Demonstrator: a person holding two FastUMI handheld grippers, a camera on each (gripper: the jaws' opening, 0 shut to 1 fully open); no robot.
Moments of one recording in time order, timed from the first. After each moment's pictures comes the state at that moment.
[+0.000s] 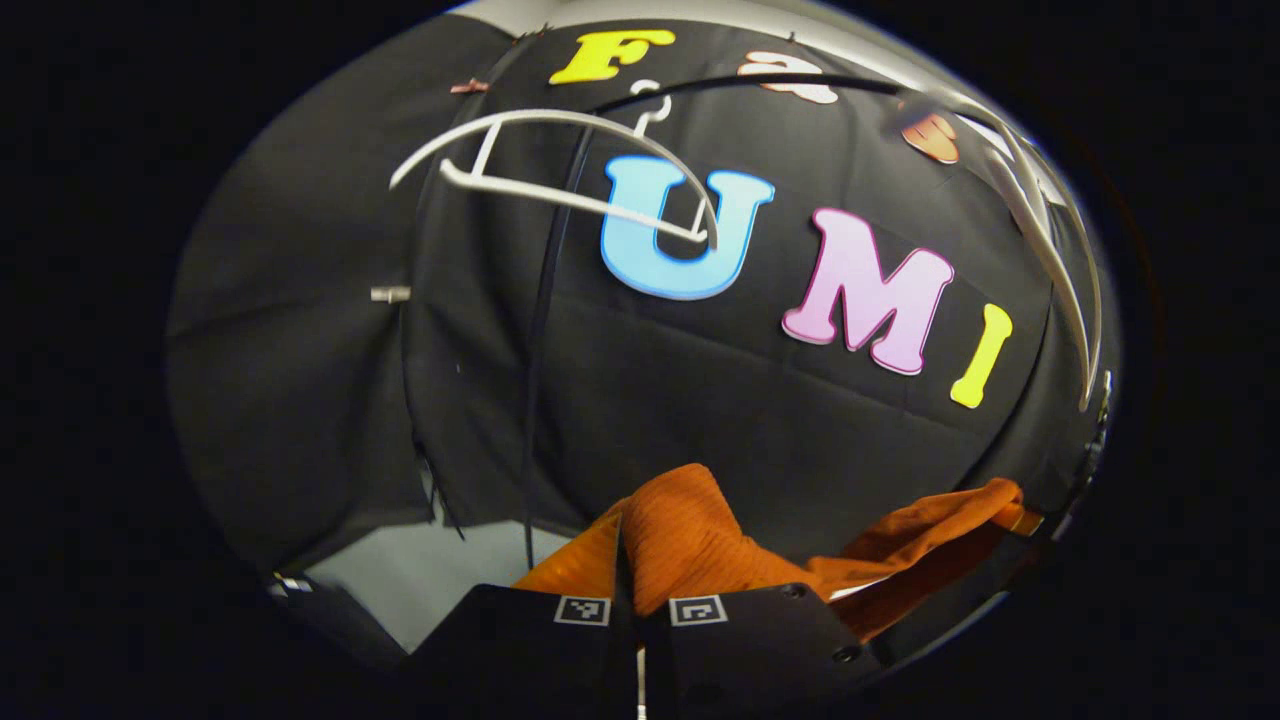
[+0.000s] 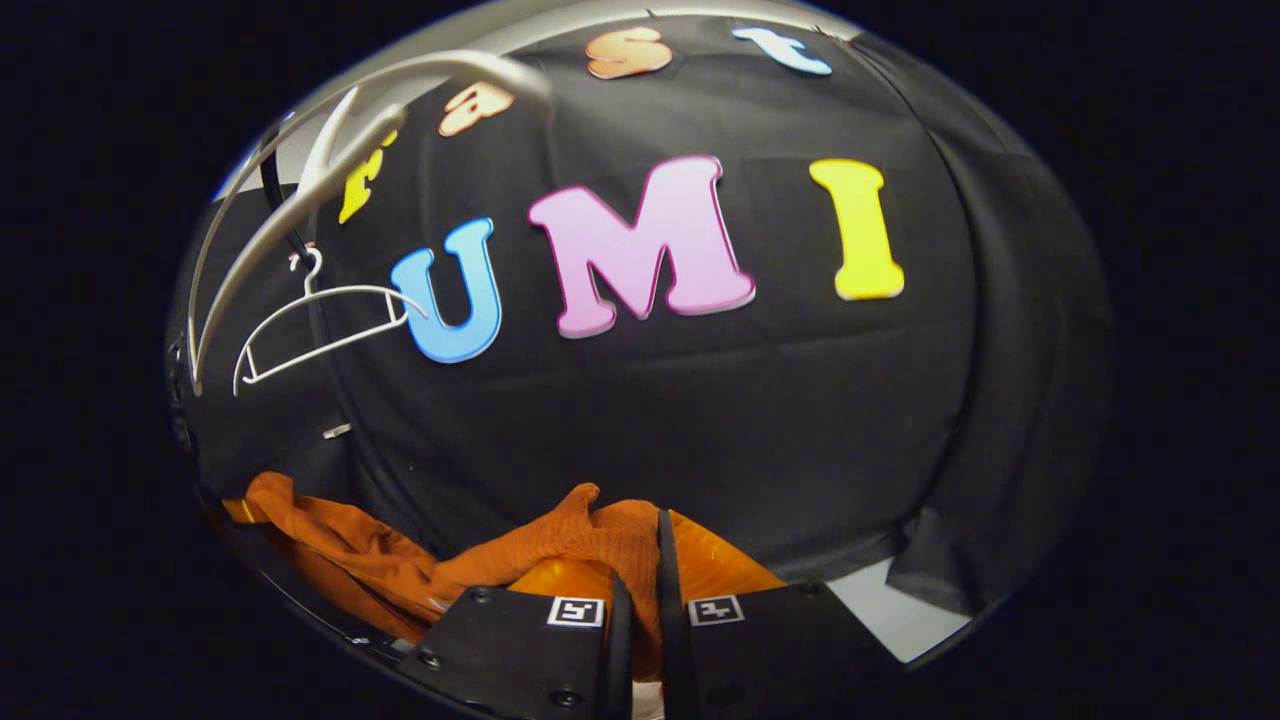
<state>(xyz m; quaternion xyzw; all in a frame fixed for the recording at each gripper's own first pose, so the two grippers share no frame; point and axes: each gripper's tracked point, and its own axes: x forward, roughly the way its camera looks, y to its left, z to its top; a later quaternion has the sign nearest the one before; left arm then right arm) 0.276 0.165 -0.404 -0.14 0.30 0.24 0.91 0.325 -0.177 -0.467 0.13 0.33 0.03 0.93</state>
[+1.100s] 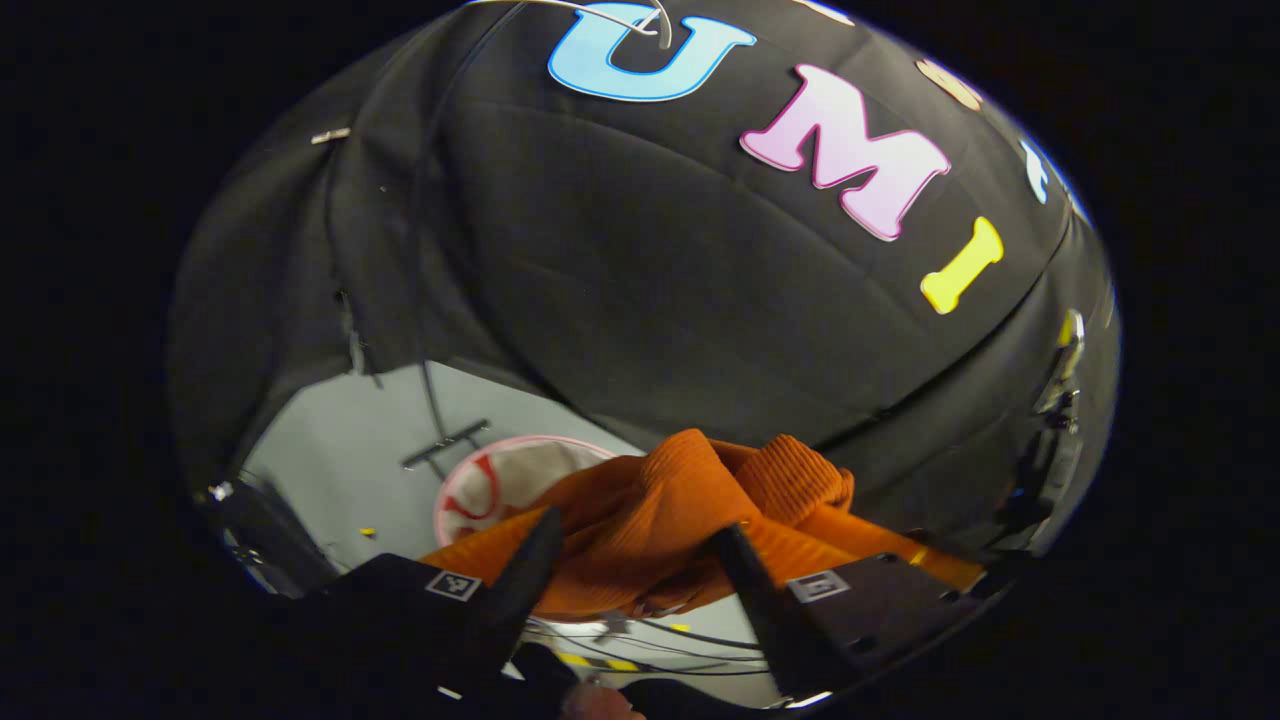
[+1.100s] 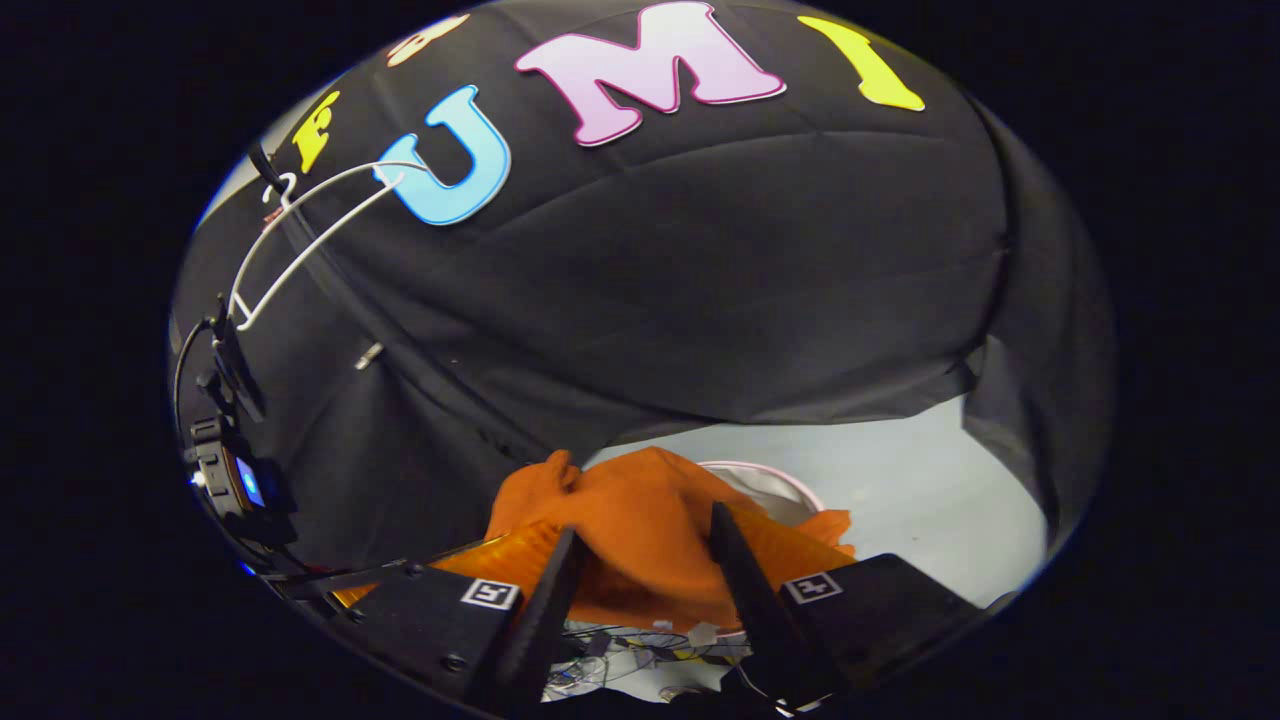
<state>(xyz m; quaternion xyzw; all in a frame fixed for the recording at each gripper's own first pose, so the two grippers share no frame) 0.276 0.054 -0.526 -0.22 0.46 0.17 0.85 0.237 -0.086 -0.556 0.18 0.52 0.05 0.84</state>
